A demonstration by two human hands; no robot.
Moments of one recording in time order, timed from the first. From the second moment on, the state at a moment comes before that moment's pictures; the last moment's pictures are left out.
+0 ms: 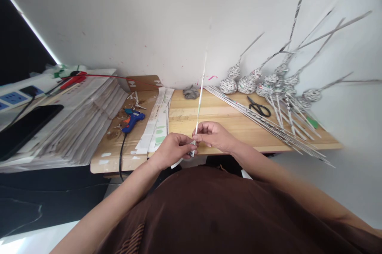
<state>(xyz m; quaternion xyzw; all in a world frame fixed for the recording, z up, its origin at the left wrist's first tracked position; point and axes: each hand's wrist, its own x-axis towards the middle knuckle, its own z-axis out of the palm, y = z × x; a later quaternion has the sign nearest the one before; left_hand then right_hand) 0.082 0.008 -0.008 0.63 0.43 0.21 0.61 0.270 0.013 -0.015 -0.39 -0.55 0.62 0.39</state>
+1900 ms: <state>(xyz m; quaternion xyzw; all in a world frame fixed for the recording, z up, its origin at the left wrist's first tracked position) 0.052 0.051 -0.033 0.23 0.40 0.57 0.68 0.259 0.245 -0.049 -0.66 -0.71 0.08 0.21</state>
